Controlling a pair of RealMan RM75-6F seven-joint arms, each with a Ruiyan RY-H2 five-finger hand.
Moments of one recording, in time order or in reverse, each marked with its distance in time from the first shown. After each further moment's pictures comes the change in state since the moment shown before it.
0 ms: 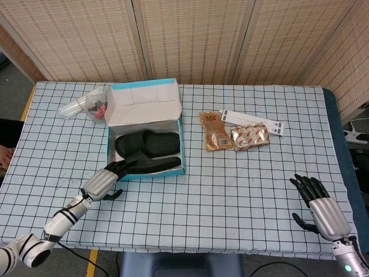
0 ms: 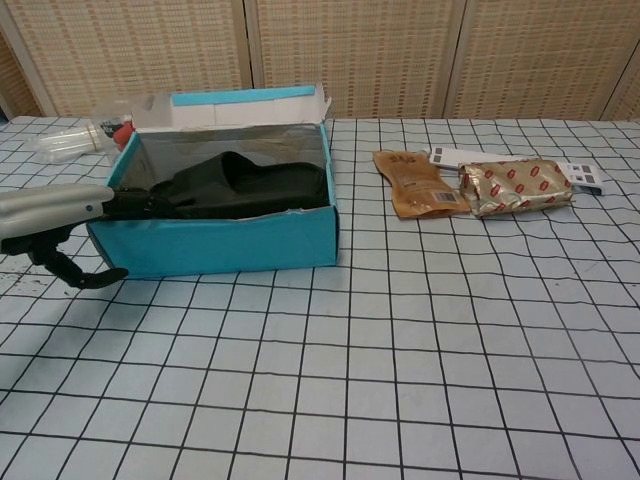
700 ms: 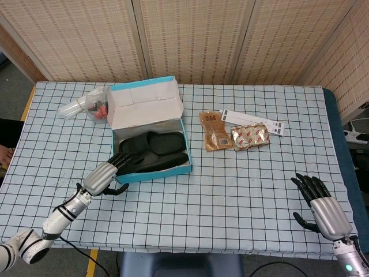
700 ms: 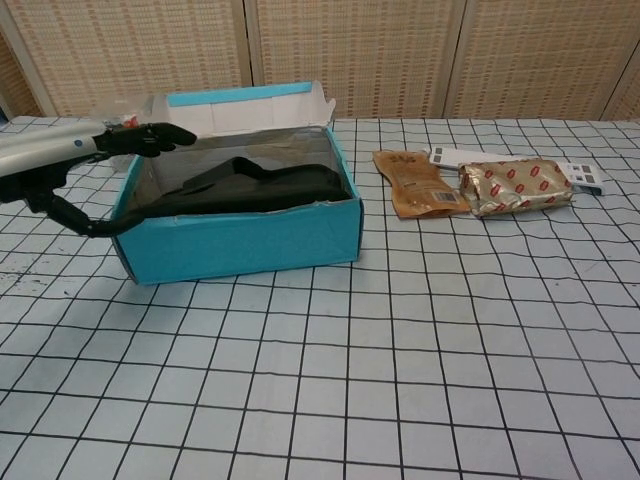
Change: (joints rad) left arm -0.007 0.013 -0.025 0.030 0.118 0.195 -0.306; right arm -0.001 0.001 0.005 0.003 0.005 0.002 0.004
